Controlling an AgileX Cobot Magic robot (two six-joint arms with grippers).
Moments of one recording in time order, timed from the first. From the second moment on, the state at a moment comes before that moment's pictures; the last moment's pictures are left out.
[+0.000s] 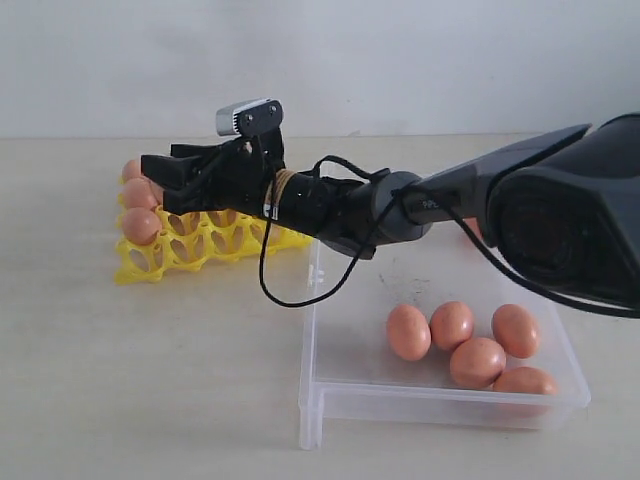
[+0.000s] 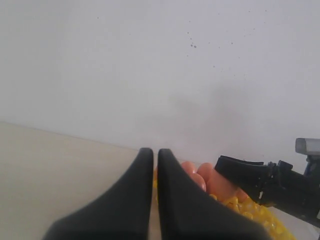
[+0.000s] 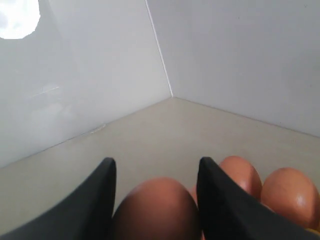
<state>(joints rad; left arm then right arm) 0.05 0.00 0.00 -0.40 0.00 0.18 0.63 2.50 -1.68 -0.68 -0.94 0.77</state>
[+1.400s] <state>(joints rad) 0.05 0.00 0.00 -0.40 0.00 0.18 0.67 2.61 -1.88 -0.67 -0.67 0.75</state>
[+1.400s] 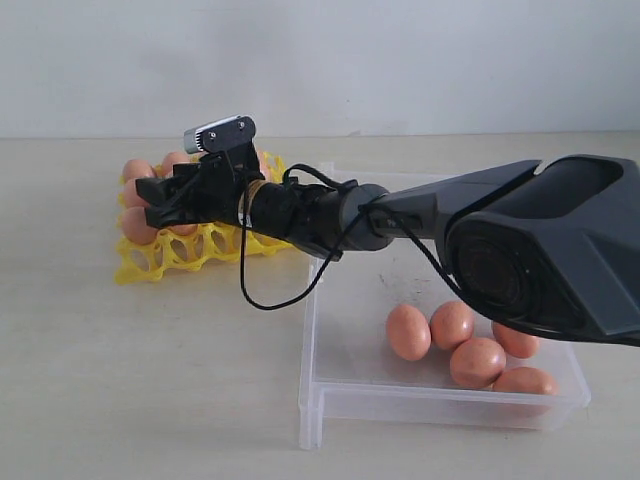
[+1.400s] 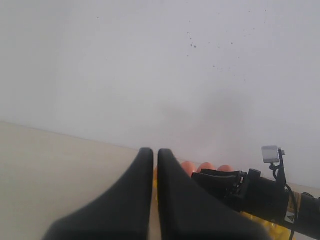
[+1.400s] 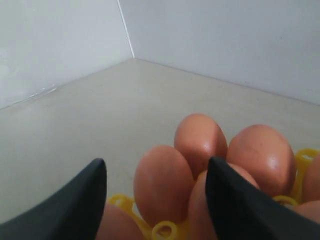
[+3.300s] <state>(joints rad) 0.05 0.00 0.00 -0.40 0.00 0.18 0.37 2.09 -1.68 -0.28 1.06 0.07</state>
